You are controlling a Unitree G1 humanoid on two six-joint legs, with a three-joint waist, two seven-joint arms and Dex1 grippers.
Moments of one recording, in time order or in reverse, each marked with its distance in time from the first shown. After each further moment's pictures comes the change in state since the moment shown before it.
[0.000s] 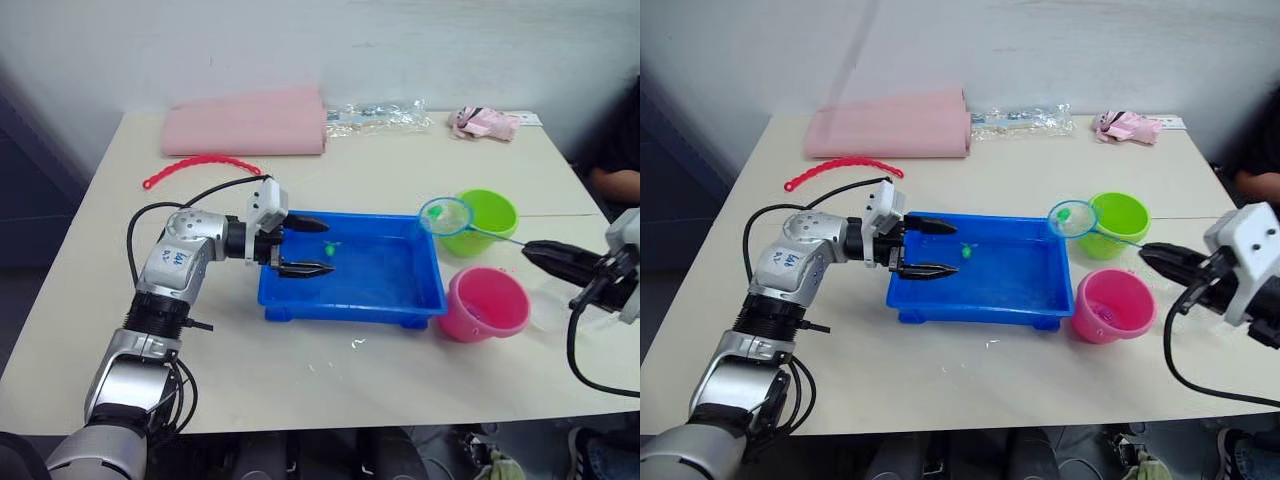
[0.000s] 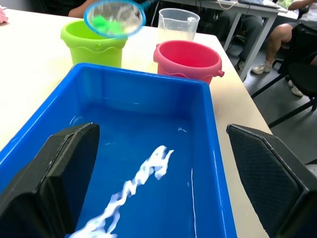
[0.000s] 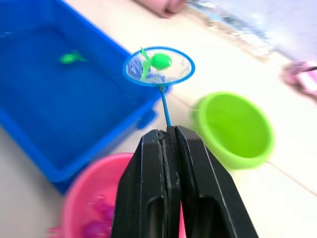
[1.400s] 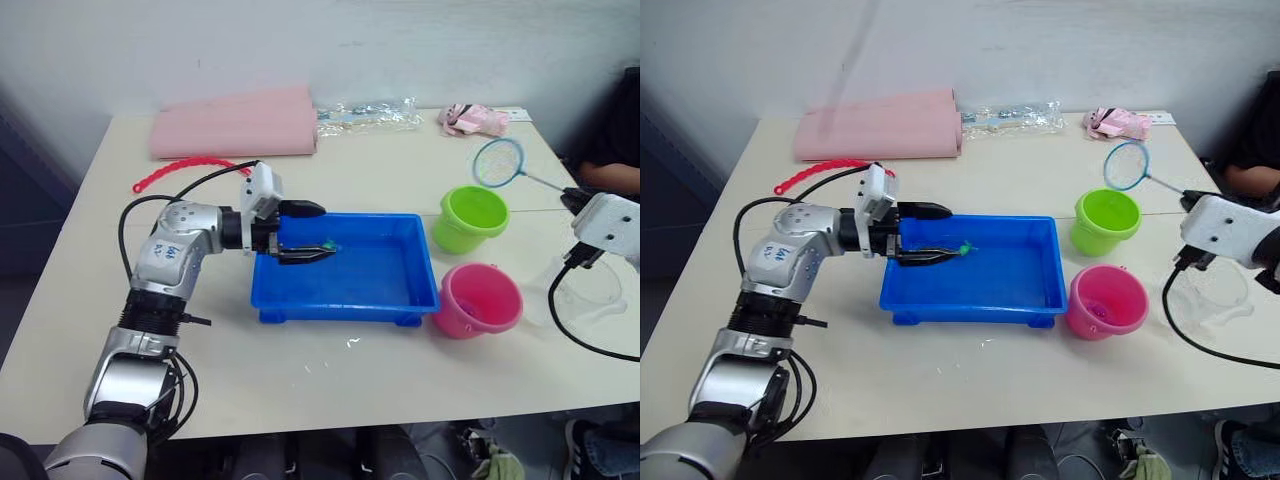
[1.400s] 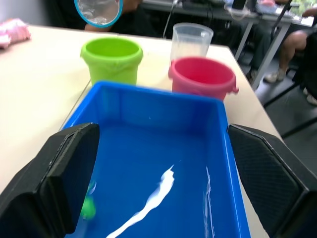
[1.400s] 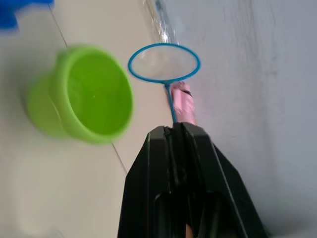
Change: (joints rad) left arm -0.007 -0.029 0.045 -0.061 -0.040 0.052 0.092; right arm -0.155 -0.272 0.366 0.486 -0.863 -0.978 -0.370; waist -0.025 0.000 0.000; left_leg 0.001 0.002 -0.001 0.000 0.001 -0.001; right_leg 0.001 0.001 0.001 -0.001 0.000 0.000
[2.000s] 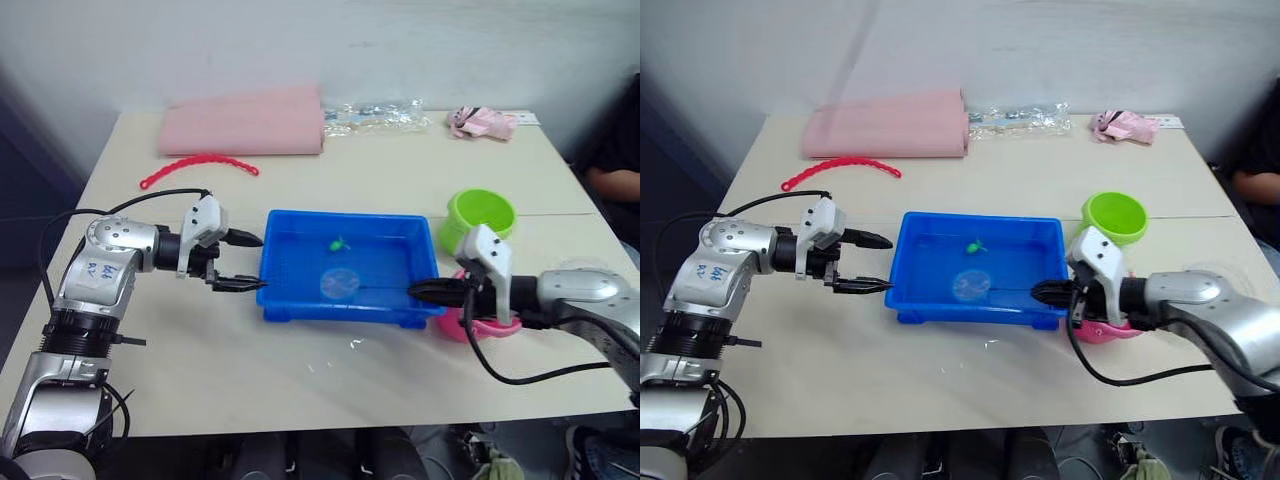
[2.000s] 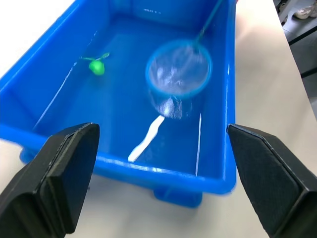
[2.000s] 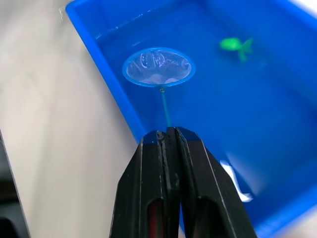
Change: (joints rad) left arm 0.147 0.340 0.004 -0.030 0.074 -0.041 -0.175; right arm -0.181 0.212 0.297 -0.493 1.108 1.089 0.353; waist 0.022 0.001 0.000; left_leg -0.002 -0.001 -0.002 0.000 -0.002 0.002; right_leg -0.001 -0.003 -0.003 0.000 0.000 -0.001
